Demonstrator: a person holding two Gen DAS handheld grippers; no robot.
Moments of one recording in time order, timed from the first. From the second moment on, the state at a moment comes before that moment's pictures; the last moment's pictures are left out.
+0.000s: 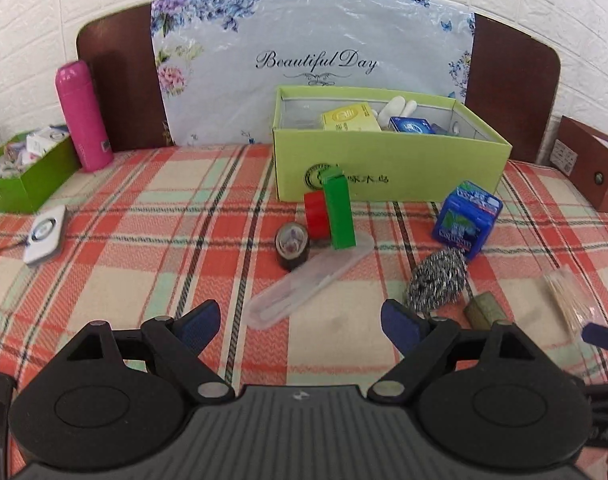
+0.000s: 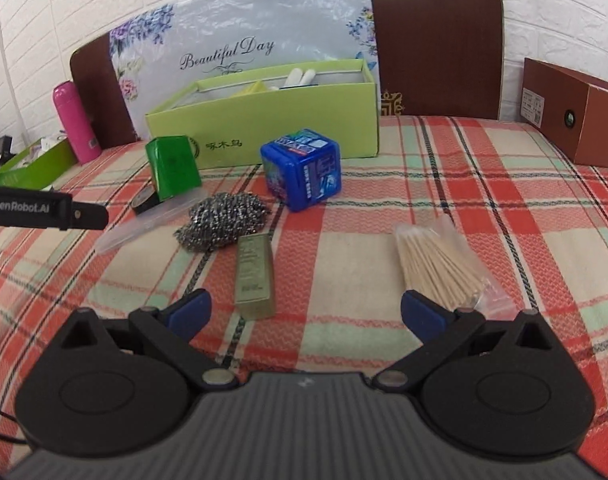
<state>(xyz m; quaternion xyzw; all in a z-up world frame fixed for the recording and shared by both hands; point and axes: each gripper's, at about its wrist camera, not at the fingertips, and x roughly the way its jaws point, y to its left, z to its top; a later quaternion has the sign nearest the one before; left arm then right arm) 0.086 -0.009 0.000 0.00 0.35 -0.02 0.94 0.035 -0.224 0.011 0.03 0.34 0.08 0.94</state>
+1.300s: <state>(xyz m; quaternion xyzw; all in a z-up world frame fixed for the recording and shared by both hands) 0.108 -0.055 -0.026 0.00 0.36 -0.21 0.91 0.028 -0.219 -0.003 0.02 0.34 0.13 0.93</state>
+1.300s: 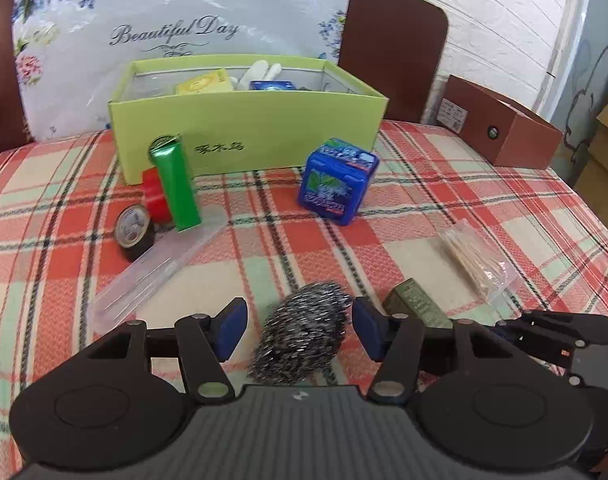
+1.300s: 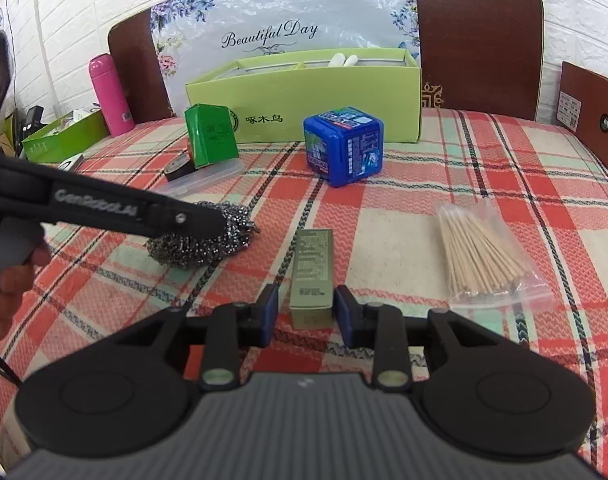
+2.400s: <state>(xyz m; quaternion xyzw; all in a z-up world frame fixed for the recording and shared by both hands) 0.145 -0.041 0.101 -0.06 0.24 -0.20 0.95 0.078 -0.252 0.101 0.06 0.22 0.17 0.96</state>
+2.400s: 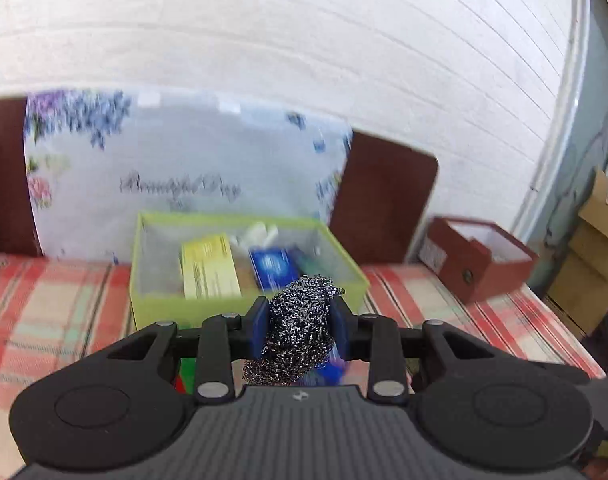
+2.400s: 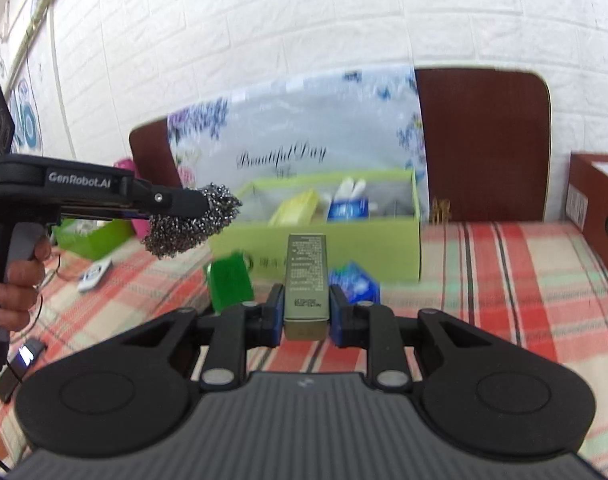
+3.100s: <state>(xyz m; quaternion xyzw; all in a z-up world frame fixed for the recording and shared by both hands) 0.328 -0.091 0.058 -0.08 0.30 -0.09 0.95 0.280 -0.246 0.071 0.00 0.25 0.09 0.96</state>
